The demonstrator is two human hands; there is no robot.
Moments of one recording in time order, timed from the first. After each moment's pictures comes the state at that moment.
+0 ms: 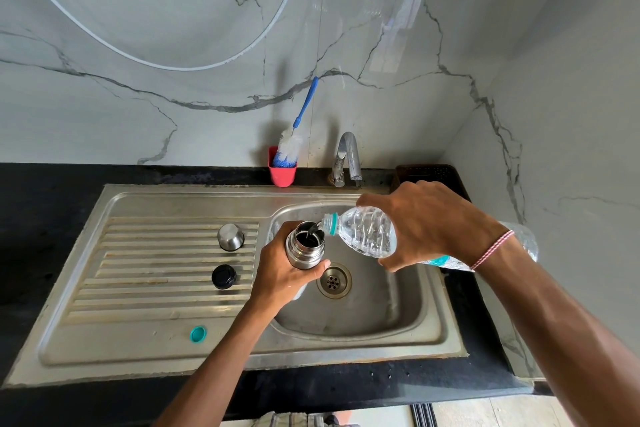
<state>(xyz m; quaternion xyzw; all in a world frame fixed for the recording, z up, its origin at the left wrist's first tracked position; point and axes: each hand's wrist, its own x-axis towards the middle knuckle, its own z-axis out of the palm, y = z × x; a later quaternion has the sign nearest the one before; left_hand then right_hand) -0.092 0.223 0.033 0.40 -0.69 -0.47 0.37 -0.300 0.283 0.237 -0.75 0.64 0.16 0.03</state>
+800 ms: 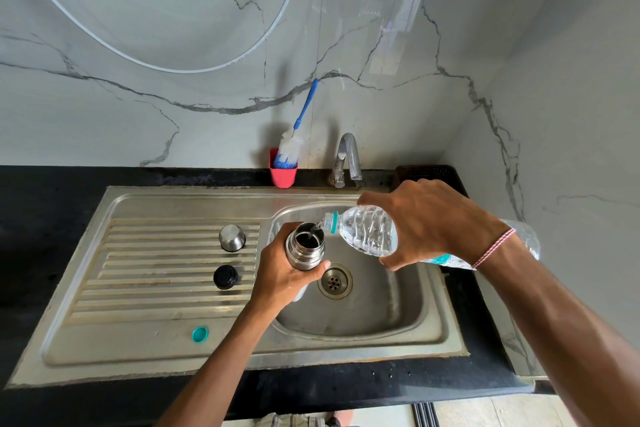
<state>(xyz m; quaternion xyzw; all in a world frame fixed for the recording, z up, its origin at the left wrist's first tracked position) -0.088 0.227 0.036 0.40 -0.69 -0.47 0.38 -0.297 0.287 0.242 -0.75 0.64 0.16 0.02</state>
